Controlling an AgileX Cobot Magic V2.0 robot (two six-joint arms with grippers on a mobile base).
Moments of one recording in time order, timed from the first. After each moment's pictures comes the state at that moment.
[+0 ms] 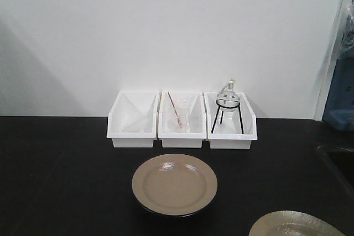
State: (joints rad) left arm -0.10 0.79 -0.41 -0.26 0.08 0.28; right arm -0.51 1.35 -1.02 0.90 0.98 -0.58
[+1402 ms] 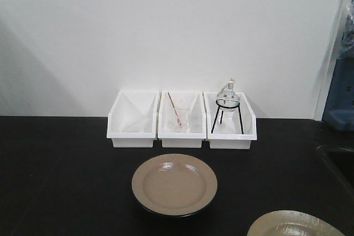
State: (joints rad) left arm -0.10 0.79 -0.41 -0.26 0.04 0.29; right arm -0.54 1.92 -1.03 0.85 1.01 -0.68
